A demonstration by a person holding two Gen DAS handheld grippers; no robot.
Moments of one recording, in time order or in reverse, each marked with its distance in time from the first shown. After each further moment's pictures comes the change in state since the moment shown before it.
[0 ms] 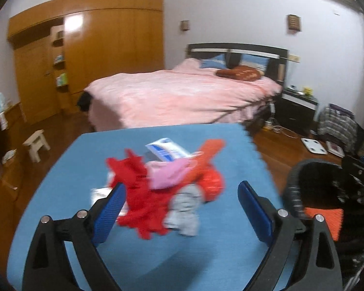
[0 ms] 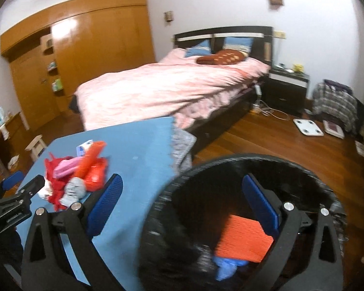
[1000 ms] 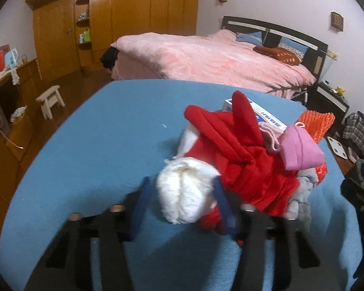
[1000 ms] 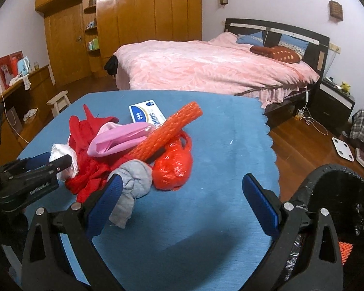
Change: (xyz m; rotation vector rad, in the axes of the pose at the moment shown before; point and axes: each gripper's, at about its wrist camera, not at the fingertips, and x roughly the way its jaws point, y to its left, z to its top) left arm 0.096 0.116 -0.039 -0.132 0.199 0.044; right arm 0.097 0.140 -0.026 -0.202 0.126 0.126
